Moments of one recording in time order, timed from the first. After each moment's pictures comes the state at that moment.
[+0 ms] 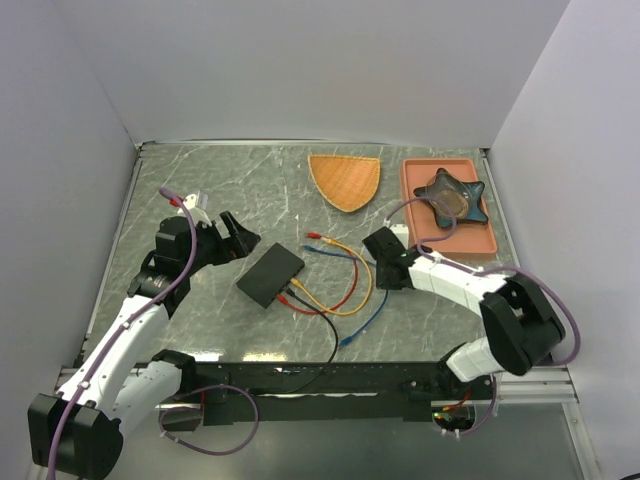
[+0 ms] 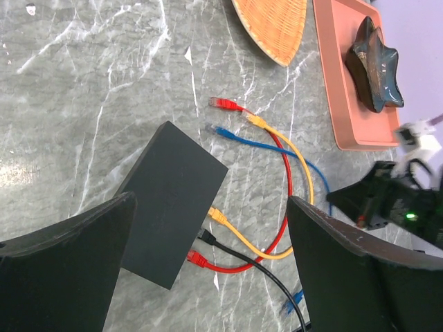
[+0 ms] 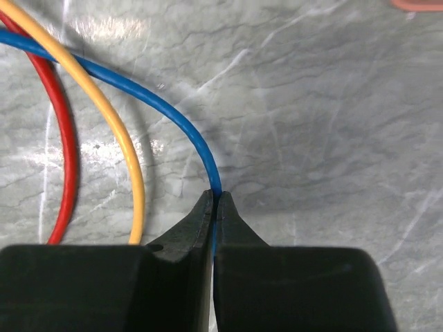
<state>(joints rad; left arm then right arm) -0.25 0.88 0.66 -0.19 0.22 -0.59 0.60 1.46 0.77 -0.50 0.35 0.59</state>
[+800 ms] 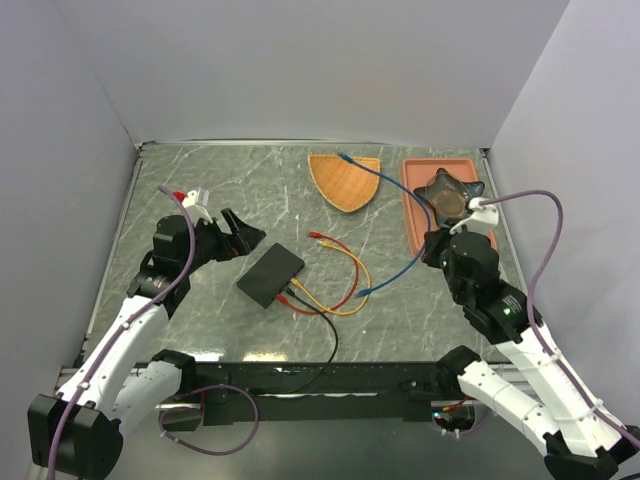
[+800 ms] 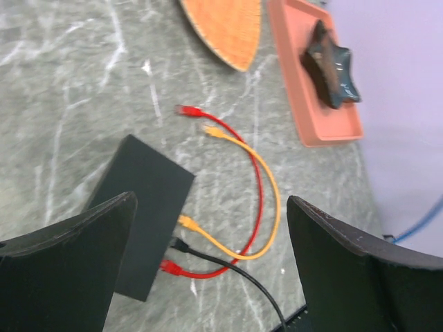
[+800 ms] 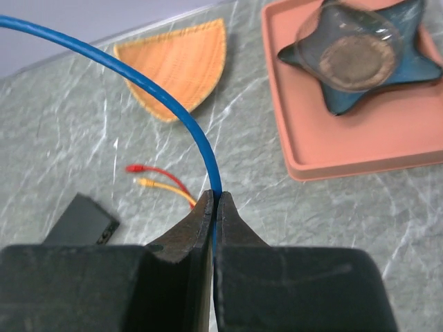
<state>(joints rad) -0.25 0.88 0.66 -0.12 0.29 -0.61 0.54 0.67 0.86 -0.55 0.51 0.49</state>
